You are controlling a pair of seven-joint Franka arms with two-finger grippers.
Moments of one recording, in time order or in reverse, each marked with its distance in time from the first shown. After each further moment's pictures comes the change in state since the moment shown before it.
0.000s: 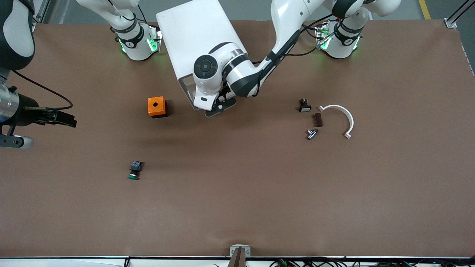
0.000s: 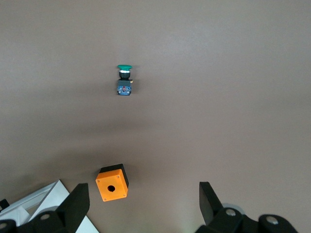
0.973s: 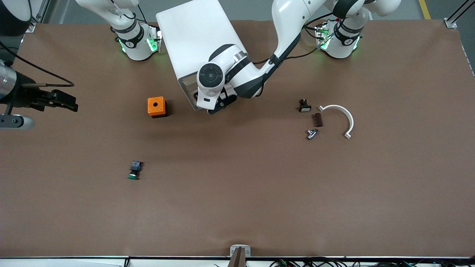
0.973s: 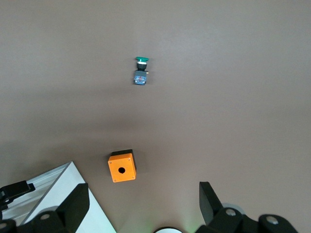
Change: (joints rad) left arm 0.014 -0.003 0.000 -0.011 -0.171 -0.039 0.000; right arm 0.070 -0.039 0.012 0.096 0.000 -0.125 0.017
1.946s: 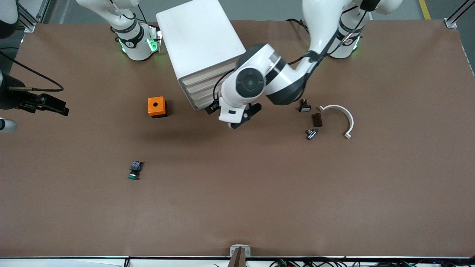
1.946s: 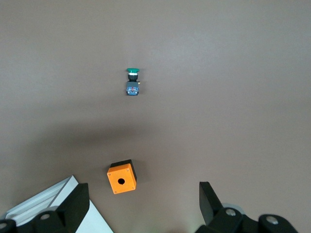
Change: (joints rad) left arm 0.221 -0.204 0.008 0.019 -0.047 -0.145 0.068; right arm -0.047 -0.007 -0.017 -0.024 0.012 0.061 0.022
